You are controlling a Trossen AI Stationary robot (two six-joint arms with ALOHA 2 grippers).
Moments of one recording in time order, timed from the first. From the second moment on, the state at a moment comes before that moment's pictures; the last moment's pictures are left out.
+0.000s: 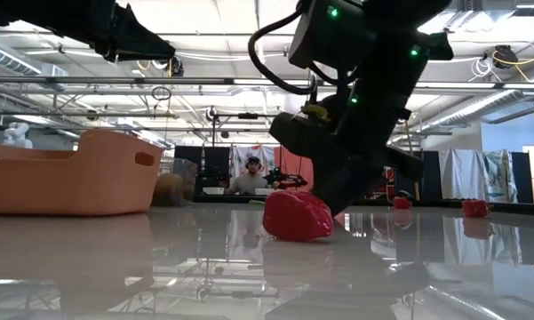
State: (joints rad) left arm -0.27 0.77 0.41 0.19 -0.74 0.08; right arm 0.24 1.96 1.16 -0.48 0.45 1.29
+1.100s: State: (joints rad) left arm -0.27 0.77 0.41 0.19 -0.74 0.08; right arm 0.17 2.11 1.42 0.41 0.23 0.52
